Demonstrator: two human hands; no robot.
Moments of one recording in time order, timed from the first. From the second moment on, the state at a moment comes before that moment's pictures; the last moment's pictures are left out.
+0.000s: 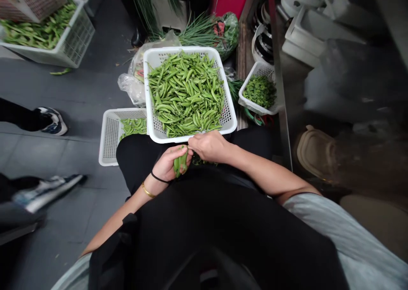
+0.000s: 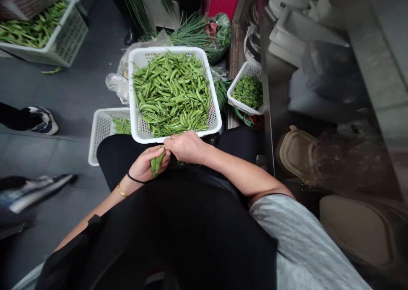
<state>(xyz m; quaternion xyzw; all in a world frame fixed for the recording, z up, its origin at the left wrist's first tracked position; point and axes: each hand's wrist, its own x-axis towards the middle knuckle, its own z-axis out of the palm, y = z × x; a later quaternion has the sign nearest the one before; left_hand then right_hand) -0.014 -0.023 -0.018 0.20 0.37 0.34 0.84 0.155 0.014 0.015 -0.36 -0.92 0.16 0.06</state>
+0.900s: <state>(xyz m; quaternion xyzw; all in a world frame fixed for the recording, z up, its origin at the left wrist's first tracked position) -0.043 -0.020 0.037 0.68 0.43 0.27 0.53 0.179 -0.002 0.040 -0.22 -0.94 0.24 -0.05</state>
